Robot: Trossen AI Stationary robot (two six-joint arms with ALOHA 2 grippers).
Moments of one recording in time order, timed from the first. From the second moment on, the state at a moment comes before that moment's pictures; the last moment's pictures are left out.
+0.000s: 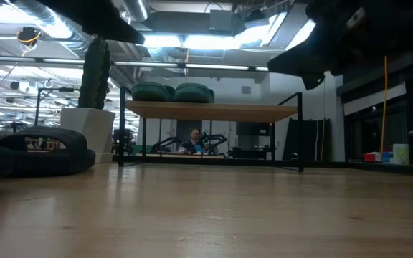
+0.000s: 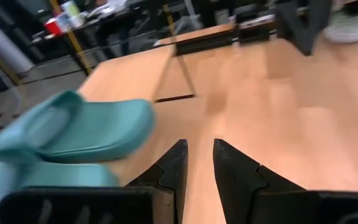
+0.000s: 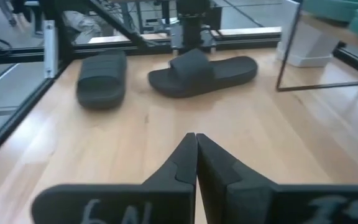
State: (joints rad) left arm -0.13 0.86 0.62 -0.14 -0.46 0.14; right arm 0.33 1.37 0.45 0.64 0.34 0.16
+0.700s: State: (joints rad) left arm -0.51 0.86 0.38 0.20 -0.52 0.00; right arm 0.39 1.37 0.45 0.64 0.33 0.18
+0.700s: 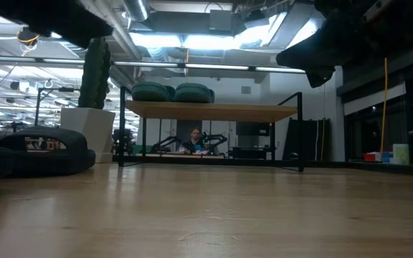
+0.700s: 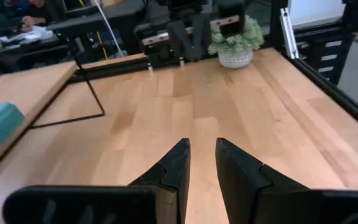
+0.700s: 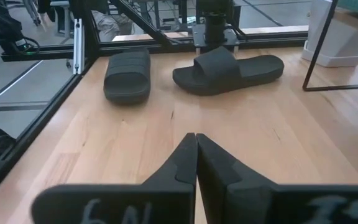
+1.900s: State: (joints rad) left arm -0.79 0.86 0.37 0.19 -0.38 -0.19; right arm 0.39 1.37 0.45 0.61 0.34 0.24
